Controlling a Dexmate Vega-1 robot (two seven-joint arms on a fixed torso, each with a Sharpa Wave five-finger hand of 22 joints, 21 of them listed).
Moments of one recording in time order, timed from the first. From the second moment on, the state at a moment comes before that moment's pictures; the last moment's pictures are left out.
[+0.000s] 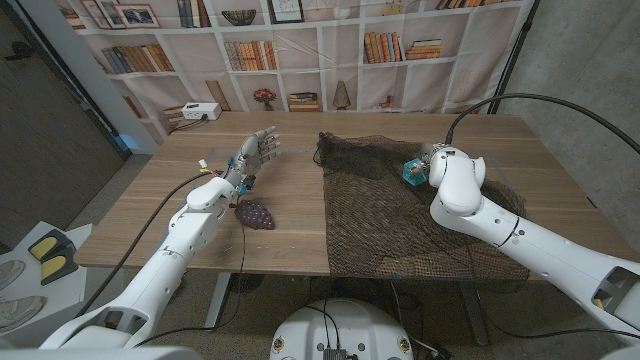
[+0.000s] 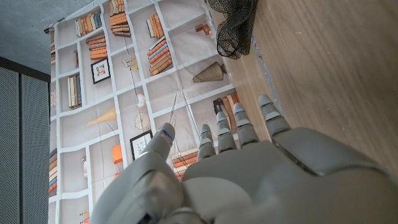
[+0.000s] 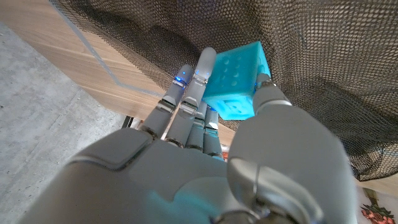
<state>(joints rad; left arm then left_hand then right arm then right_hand) 0.88 0.40 0.16 -1.36 -0.47 -0.10 -0.22 0.17 0.11 0.59 -0.02 0.18 0.11 -0.07 0.19 0.18 0.17 0.04 0.24 0.20 0.21 0.10 0.21 0.19 0.10 0.21 0.31 0.21 -0.66 -0.74 -0.82 -2.05 -1.05 -1.15 0.77 0.86 0.06 0.32 -0.09 0.20 0.47 0.16 0.69 0.43 0.61 0.11 0.79 0.43 0.88 -0.11 0.63 0.76 0.59 -0.03 0.42 0.20</state>
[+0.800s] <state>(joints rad) 0.87 0.40 0.16 -1.34 -0.47 -0.10 -0.22 0.17 0.11 0.59 -0.02 0.18 0.11 -0.07 0.19 0.18 0.17 0.04 0.24 0.20 0.21 0.10 0.21 0.19 0.10 0.21 0.31 0.21 -0.53 -0.74 -0.93 -1.97 -1.00 -1.20 0.93 0.88 0.07 0.30 -0.06 0.20 0.42 0.06 0.49 0.28 0.53 0.02 0.65 0.33 0.66 -0.06 0.37 0.58 0.52 0.03 0.39 0.19</state>
